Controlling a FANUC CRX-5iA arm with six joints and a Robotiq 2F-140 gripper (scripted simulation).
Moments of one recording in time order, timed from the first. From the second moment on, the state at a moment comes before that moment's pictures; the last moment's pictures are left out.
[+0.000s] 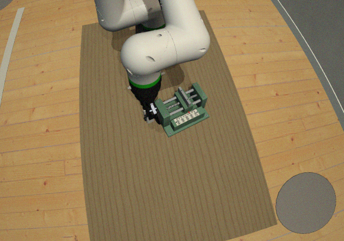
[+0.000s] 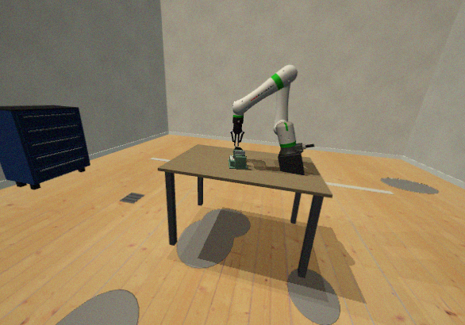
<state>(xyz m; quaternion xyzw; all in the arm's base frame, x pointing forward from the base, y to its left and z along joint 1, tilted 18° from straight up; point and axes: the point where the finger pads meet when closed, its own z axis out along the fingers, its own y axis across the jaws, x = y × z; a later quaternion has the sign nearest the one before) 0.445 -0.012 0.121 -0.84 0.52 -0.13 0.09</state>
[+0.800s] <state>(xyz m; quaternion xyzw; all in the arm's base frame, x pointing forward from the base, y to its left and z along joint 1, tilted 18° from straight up) 0.471 -0.005 0.085 -0.84 0.52 -0.13 0.09</state>
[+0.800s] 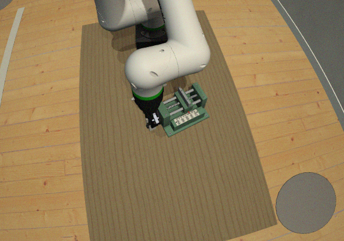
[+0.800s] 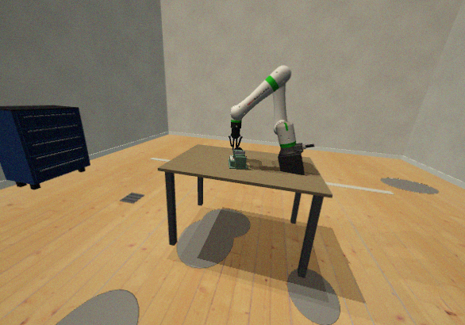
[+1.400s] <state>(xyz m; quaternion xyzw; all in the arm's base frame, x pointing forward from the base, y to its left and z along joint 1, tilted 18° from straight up) 0.449 -0.019 0.059 -0.84 0.52 -0.13 0.09</state>
